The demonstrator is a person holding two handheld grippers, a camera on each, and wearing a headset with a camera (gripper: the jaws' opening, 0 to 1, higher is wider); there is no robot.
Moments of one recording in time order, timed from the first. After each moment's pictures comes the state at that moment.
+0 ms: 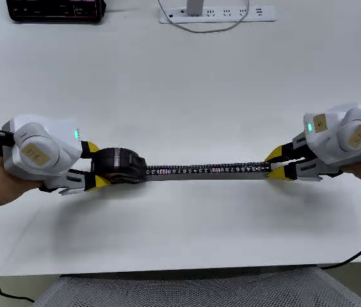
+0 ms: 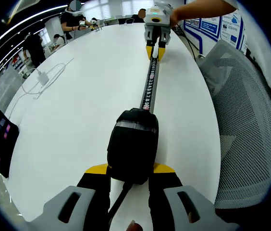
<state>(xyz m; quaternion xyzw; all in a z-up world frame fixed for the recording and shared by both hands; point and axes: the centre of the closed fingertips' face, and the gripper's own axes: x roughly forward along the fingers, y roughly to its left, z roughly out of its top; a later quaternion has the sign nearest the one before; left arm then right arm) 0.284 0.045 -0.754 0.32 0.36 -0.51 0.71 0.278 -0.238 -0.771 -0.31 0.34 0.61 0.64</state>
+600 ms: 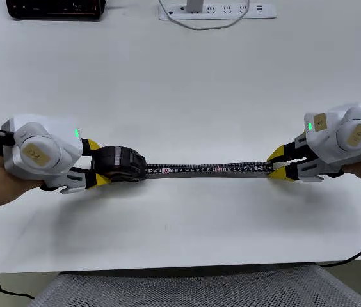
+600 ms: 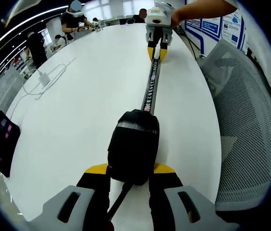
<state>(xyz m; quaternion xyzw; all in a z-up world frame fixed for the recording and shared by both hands) 0.284 0.044 -0.753 0.33 0.36 -0.51 0.72 0.276 -0.239 -0.775 -0.31 0.36 0.60 0.64</state>
